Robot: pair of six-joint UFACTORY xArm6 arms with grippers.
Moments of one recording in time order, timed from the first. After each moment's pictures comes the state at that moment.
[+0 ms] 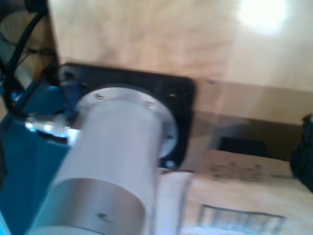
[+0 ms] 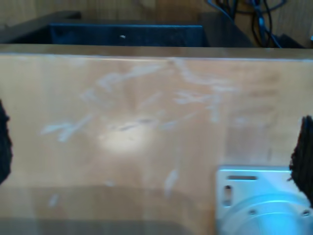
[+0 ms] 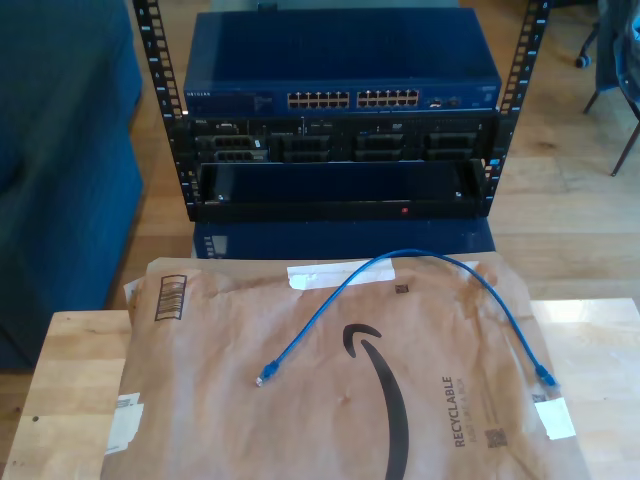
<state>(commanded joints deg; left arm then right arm) 66.2 -30.8 -37.2 -2.1 90.9 -27.4 -61.1 -41.5 -29.1 5.2 73.5 29.1</state>
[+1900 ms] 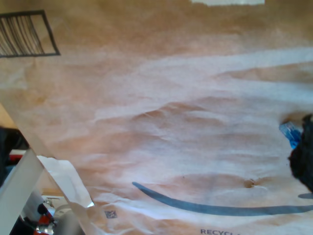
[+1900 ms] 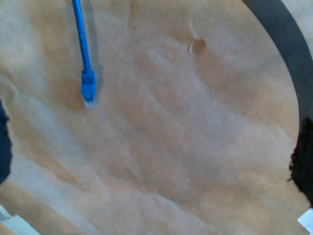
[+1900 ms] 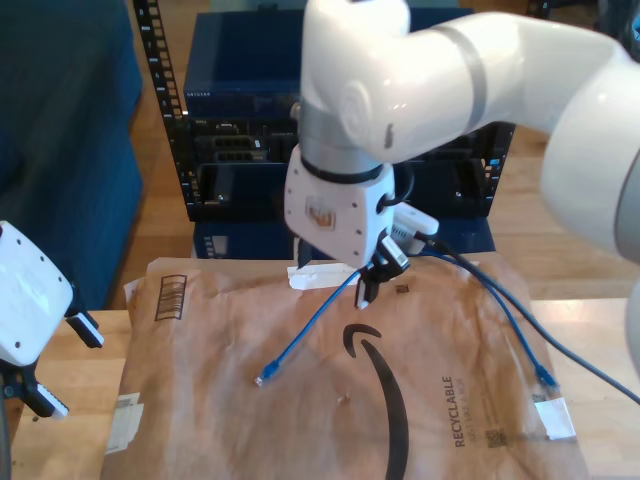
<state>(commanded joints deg) 20.2 -21.8 -48.4 -15.6 90.5 -62.7 33.7 1.2 -73.1 5.1 74.8 74.4</state>
